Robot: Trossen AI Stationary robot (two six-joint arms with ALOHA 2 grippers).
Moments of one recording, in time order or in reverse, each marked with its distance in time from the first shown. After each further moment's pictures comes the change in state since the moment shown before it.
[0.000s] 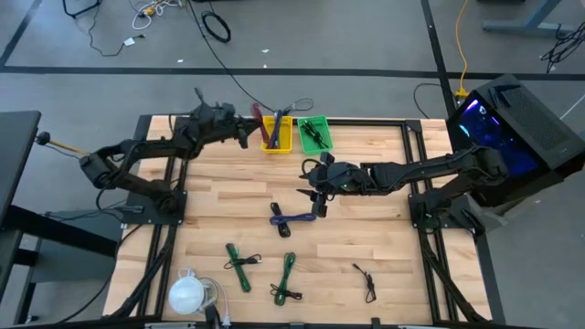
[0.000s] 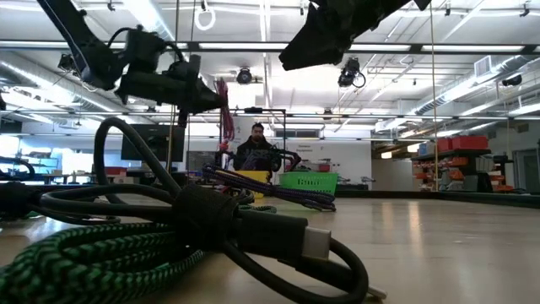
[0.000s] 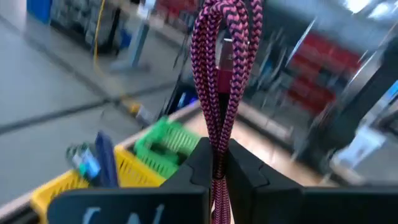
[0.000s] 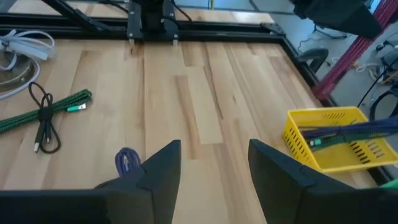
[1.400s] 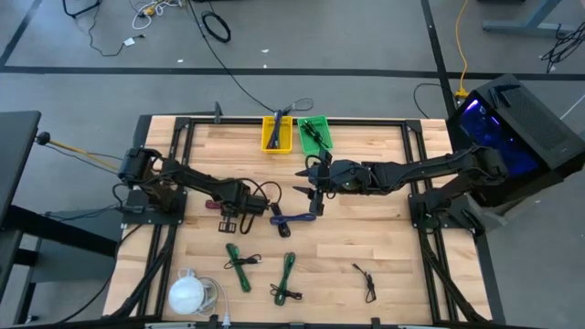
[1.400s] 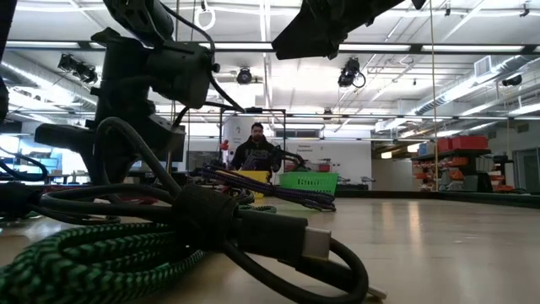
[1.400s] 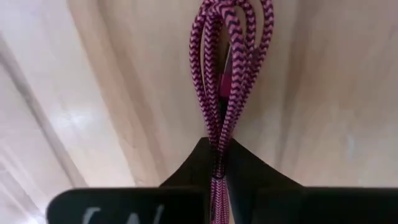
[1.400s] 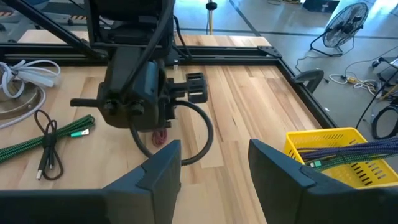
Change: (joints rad) left arm -0.887 0.334 0.396 -1.729 -0.562 0.372; right arm -0.002 0.000 0.000 0.089 -0.002 -0.004
